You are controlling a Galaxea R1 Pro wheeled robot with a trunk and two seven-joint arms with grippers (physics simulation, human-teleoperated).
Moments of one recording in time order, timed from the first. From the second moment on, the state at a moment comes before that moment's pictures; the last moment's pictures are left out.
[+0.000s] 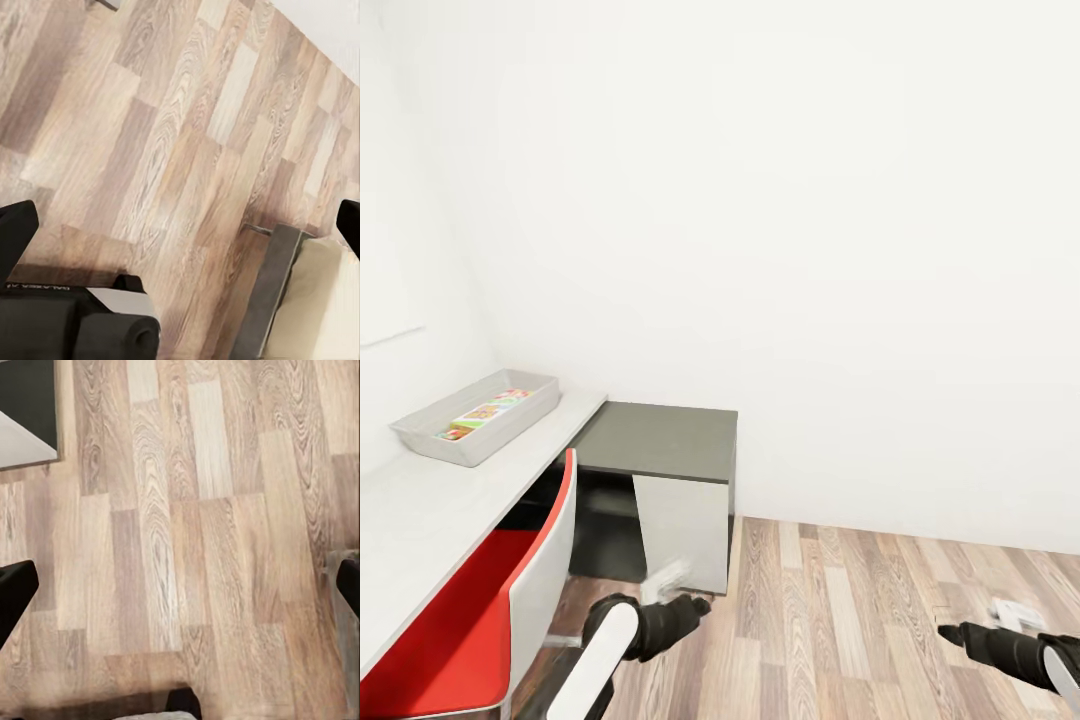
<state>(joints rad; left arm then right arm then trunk) -0.29 -0.06 -0.36 -1.23 1.11 0.67 0.65 -0.27 -0.43 -0.16 -0.90 -0.31 0.66 0.30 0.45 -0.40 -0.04</state>
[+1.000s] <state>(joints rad) -0.15 -0.02 -0.37 -0.58 1.07 0.41 0.45 -0.26 -0.28 -0.15 -0.22 0.13 0.21 0.28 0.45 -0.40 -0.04</state>
